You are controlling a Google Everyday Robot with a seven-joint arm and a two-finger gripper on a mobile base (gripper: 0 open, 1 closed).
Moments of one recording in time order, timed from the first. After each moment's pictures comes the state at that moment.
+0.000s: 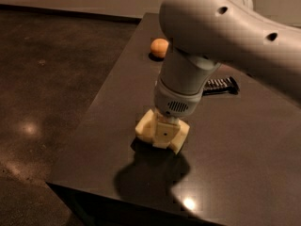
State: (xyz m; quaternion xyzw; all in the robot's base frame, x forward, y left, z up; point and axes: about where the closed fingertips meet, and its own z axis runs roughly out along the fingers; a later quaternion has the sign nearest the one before) arm 0.425 -0.029 0.857 -0.67 0.73 0.06 0.09
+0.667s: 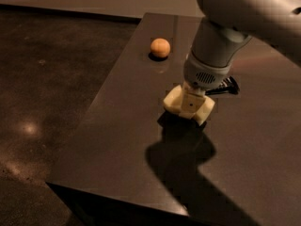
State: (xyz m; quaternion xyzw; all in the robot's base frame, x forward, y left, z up) arm 0.487 -0.094 0.877 -0.62 0.78 0.03 0.10
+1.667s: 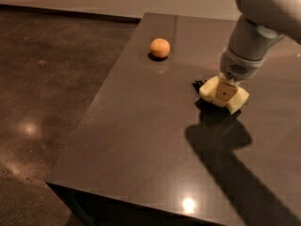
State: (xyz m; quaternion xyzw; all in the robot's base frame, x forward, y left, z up) arm 0.540 -0.195 0.865 -0.54 0.84 -0.03 0.10
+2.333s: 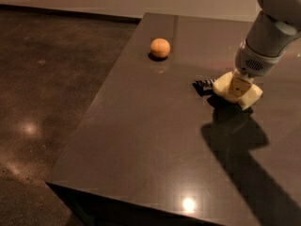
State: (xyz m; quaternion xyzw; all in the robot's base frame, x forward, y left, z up) arm 0.548 -0.236 0.871 -0.49 0.86 -0.04 0.11
